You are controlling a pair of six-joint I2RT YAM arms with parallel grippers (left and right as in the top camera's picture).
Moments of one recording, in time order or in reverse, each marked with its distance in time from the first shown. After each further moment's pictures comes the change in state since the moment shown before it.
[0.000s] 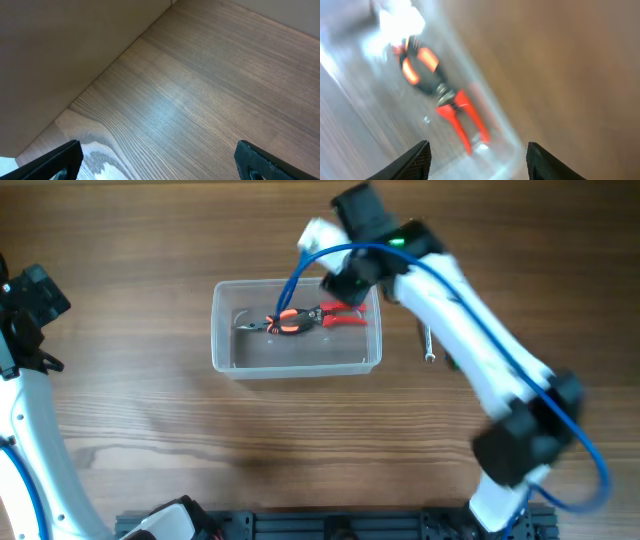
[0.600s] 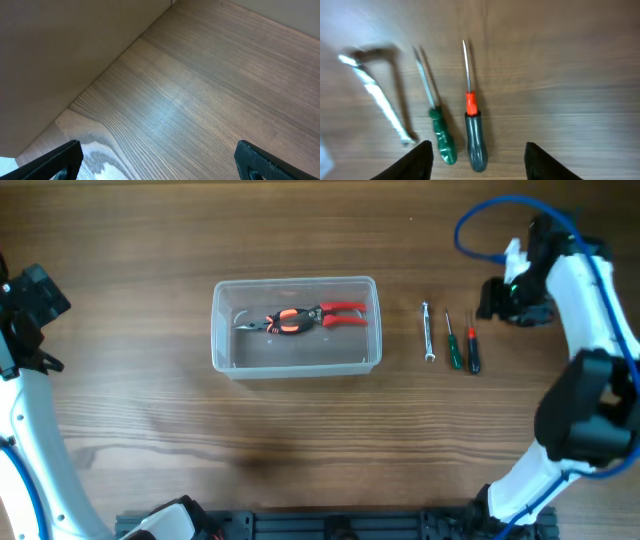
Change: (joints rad) left arm 0.000 0.000 0.000 0.000 0.000 0.000; right arm -0.670 0.103 -0.334 -0.113 -0.044 0.459
